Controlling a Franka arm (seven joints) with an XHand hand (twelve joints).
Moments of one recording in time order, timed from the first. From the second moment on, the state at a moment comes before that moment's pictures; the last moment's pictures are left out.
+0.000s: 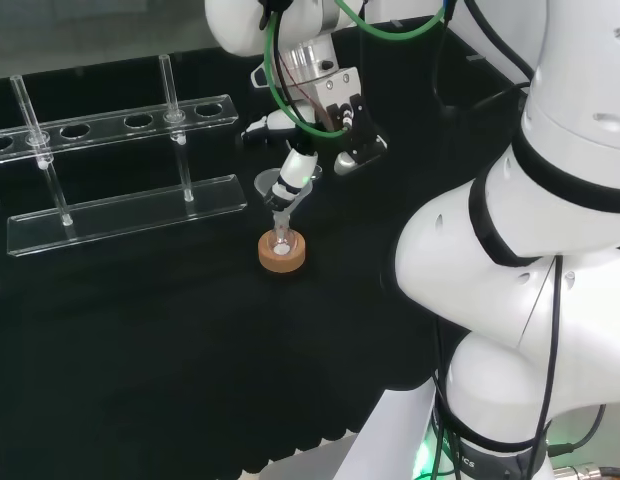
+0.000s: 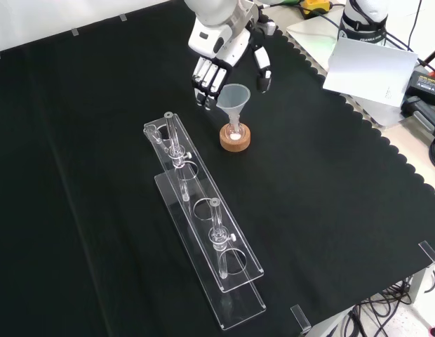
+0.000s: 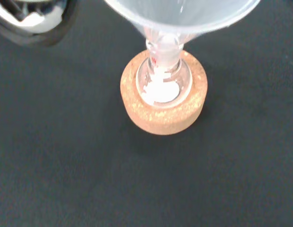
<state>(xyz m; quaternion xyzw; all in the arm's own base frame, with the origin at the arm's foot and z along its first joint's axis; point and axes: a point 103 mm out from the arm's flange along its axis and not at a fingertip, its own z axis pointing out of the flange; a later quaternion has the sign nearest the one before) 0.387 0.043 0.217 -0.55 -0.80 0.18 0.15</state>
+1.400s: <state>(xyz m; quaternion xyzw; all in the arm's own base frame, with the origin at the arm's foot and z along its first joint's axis) 0.387 0.039 0.186 -0.55 -0.80 0.20 0.15</state>
